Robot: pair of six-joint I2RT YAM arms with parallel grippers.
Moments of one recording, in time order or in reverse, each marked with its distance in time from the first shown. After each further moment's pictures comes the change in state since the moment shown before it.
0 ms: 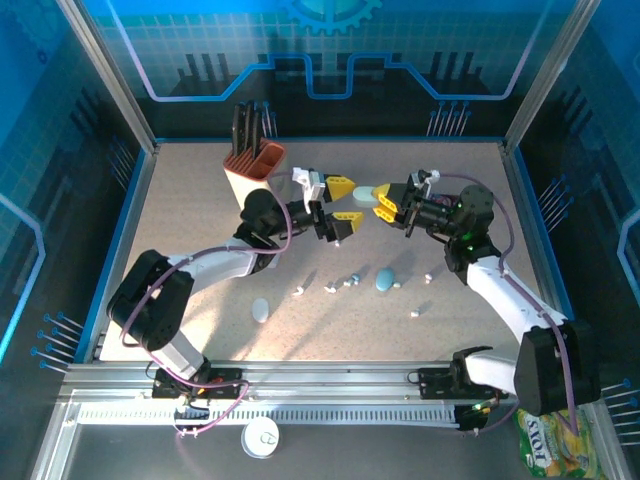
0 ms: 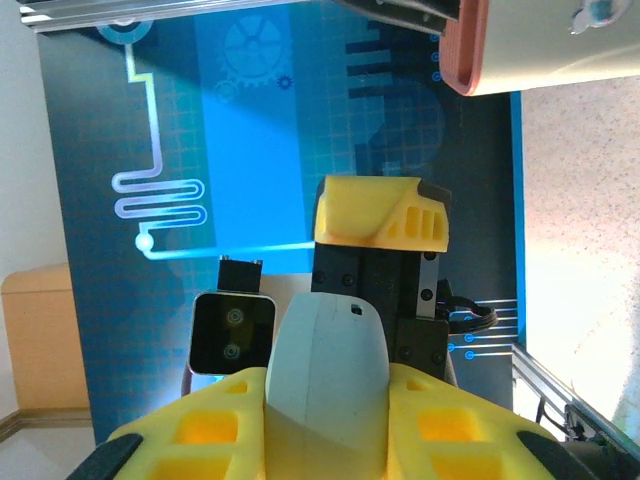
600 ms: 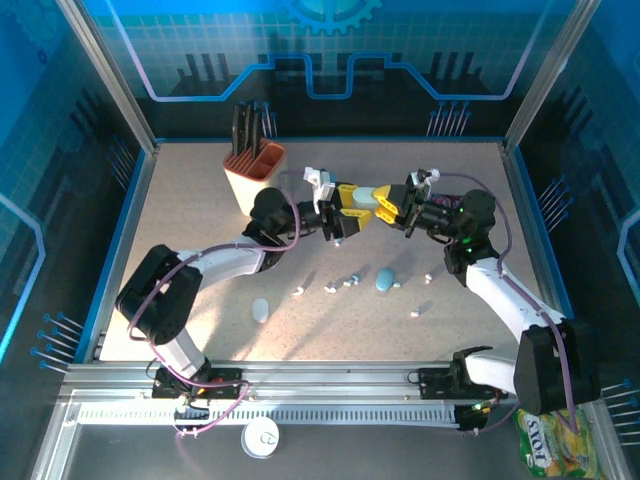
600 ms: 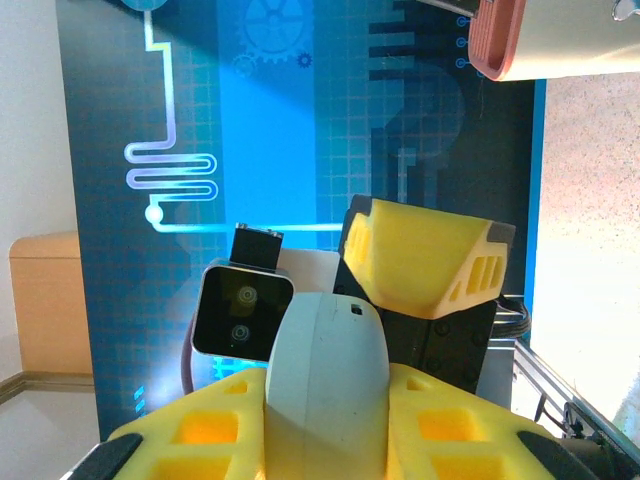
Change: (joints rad) left arm -0.033 0.053 0.045 0.003 0.026 -0.058; right arm 0.000 0.003 -0.025 0.106 -0.029 0.018
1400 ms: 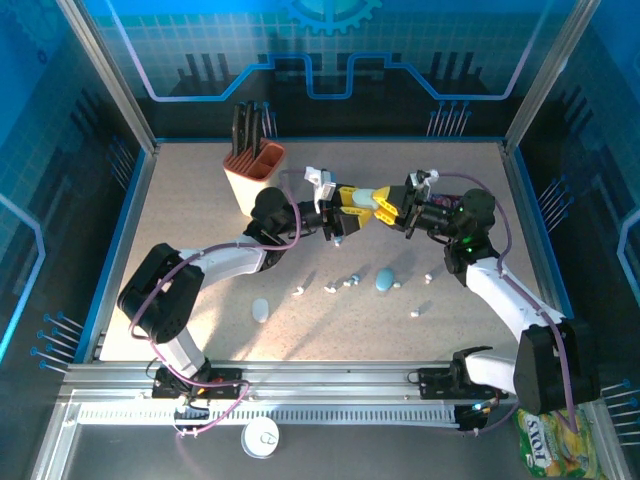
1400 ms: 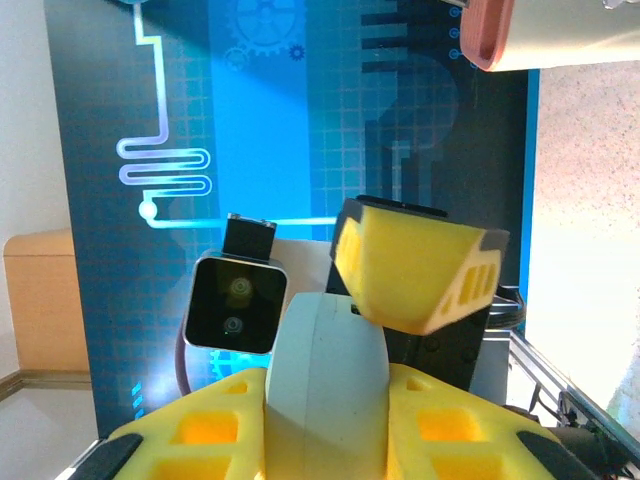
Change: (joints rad) left arm 0.000 0.009 0.002 0.008 0.012 -0.013; right arm -0.003 0.001 0.001 -0.029 -0.019 -0.013
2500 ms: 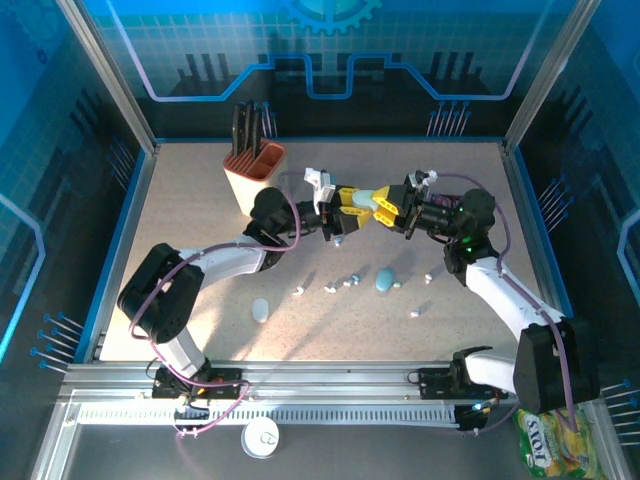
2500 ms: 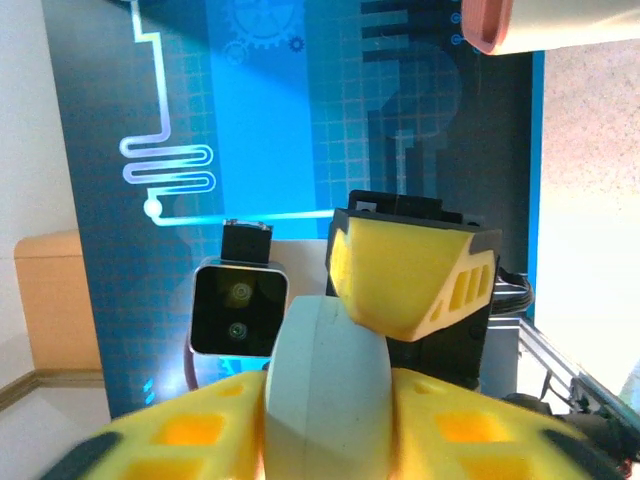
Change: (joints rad) left arm 0.002 0.000 -0.001 0.014 0.021 0.043; right arm 0.001 0.003 0.003 0.007 -0.010 0.032
